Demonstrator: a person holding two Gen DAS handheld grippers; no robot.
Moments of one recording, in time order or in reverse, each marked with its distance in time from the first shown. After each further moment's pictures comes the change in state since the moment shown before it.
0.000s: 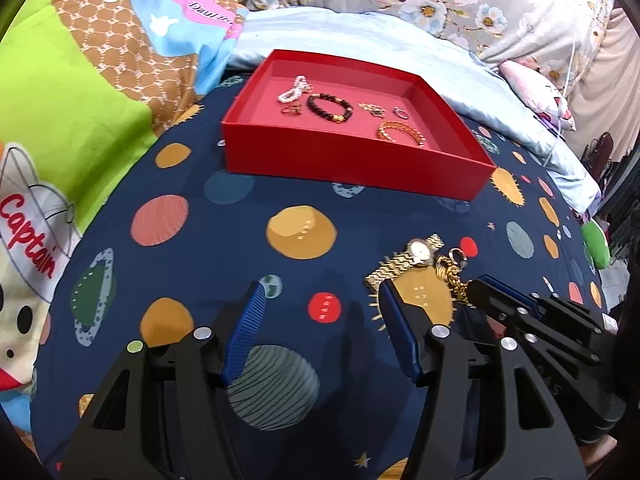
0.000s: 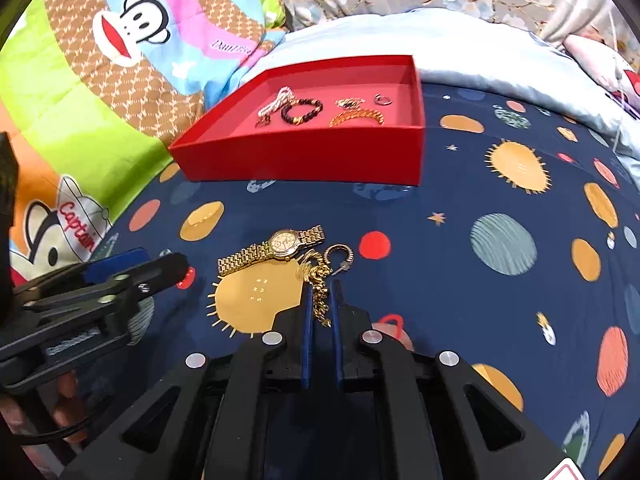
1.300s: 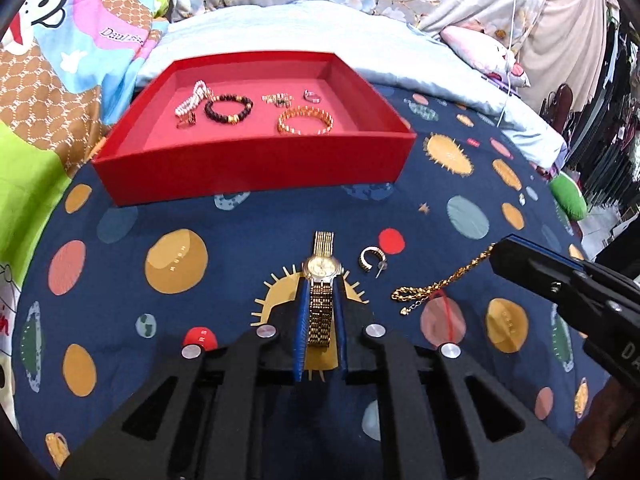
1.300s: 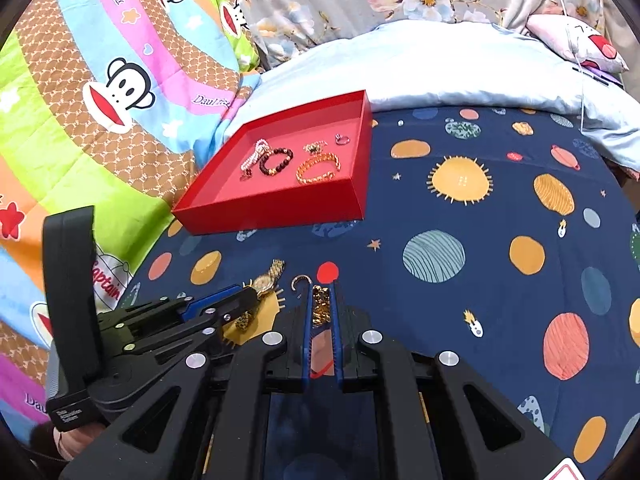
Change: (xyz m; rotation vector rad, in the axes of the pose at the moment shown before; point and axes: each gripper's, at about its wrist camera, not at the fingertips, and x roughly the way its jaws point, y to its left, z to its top) left arm 0.023 -0.062 0.007 0.172 0.018 -0.111; right arm -0.051 -0.039 0.010 0.136 -0.091 0.041
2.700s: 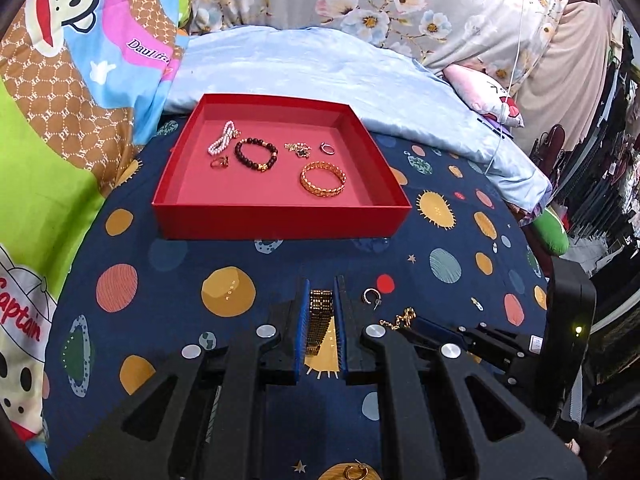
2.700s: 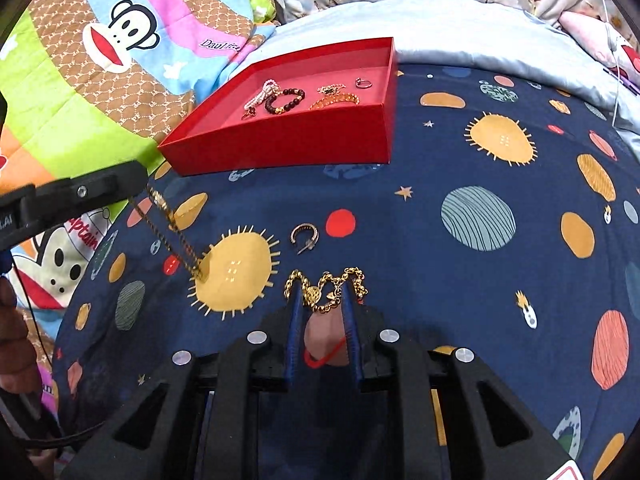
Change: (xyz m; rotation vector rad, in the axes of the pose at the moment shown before) left arm -0.055 0.027 0.026 -0.081 -0.059 -0.048; right arm 0.053 0.009 -0.021 -0.098 0.131 -0.008
